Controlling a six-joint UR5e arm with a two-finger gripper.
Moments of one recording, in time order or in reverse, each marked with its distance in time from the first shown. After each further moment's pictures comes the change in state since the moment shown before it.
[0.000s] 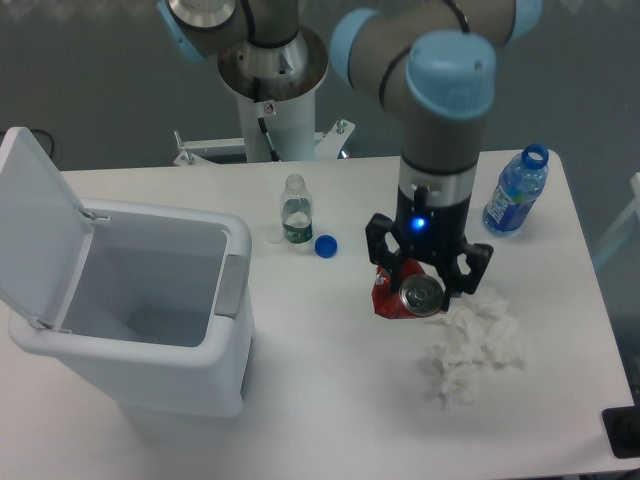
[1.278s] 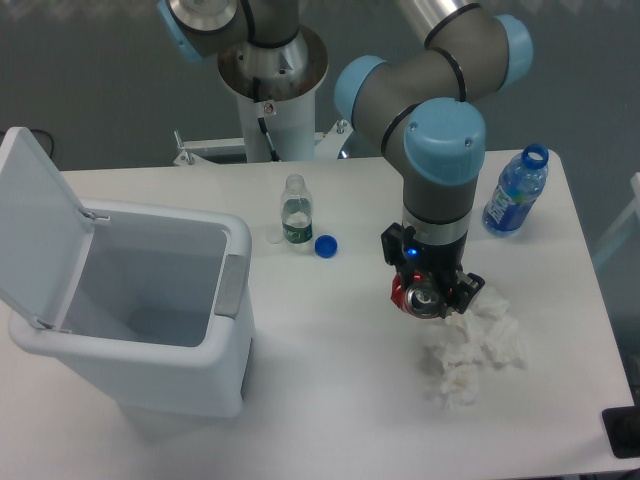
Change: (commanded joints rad) arm 0.003 -0.104 -0.074 0.006 0.205 0.465
